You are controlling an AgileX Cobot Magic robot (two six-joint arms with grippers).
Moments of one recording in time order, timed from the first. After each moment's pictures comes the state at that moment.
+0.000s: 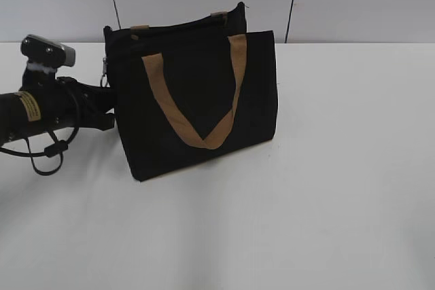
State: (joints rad) left arm -0.19 1.91 -0.68 0.57 -0.81 -0.27; right arm 0.07 -0.01 -0.47 0.11 1.10 -0.16
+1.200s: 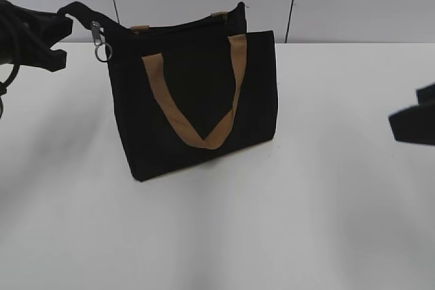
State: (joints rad) left arm -0.16 1.46 -0.68 0.60 -0.49 -0.25; right arm 0.07 0.86 -0.73 0.71 0.95 -0.83
